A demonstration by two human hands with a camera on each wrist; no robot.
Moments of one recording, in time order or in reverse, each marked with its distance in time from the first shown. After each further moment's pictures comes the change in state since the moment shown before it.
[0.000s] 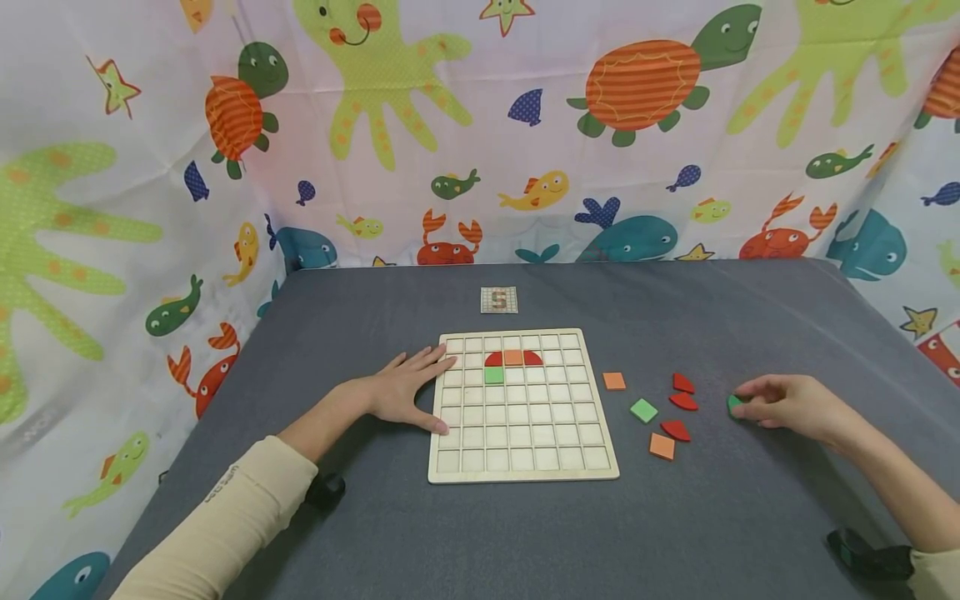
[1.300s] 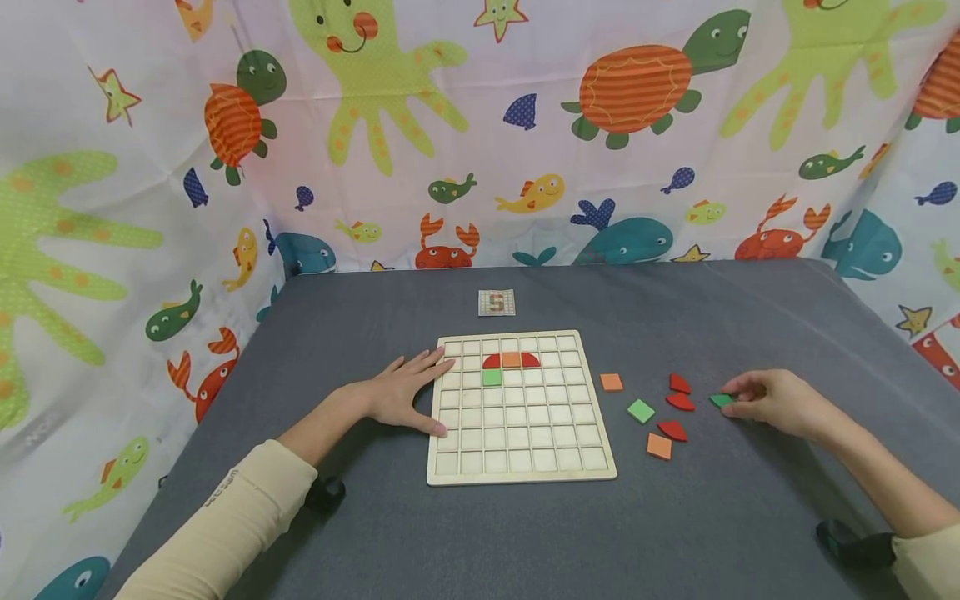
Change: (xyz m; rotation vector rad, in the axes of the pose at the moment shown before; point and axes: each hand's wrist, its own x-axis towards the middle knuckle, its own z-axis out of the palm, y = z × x) left_hand -0.001 0.003 0.001 0.005 0.016 0.003; right_hand 0.007 -0.008 0.008 -0.155 0.080 -0.108
